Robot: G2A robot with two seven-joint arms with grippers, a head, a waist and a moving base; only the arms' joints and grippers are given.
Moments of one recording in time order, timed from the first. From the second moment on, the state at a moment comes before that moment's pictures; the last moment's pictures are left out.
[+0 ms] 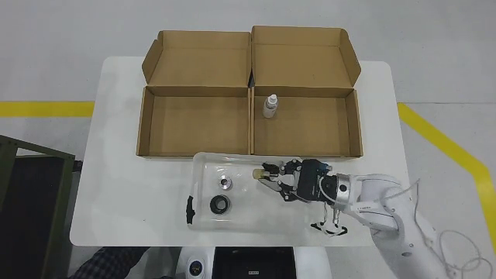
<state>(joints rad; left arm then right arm) -0.01 -0.37 -0.75 -1.25 2.03 -0.40 0.22 -1.44 -1.06 1.25 -1.99 -1.02 -0.84 0.23</state>
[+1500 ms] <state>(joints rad) -0.01 -0.37 -0.75 -1.25 2.03 -0.40 0.22 -1.42 -1.03 1.44 -1.97 -0.64 -0.88 0.20</state>
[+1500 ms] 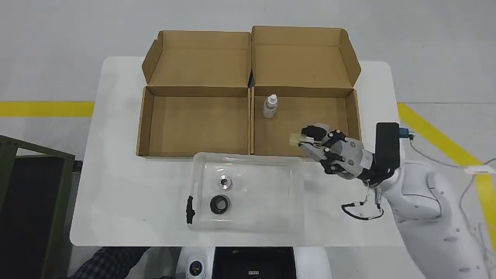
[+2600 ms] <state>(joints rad) -0.01 -0.37 -0.75 -1.25 2.03 -0.40 0.22 -1.19 -1.04 1.26 -1.88 -1.09 -0.67 0.46</state>
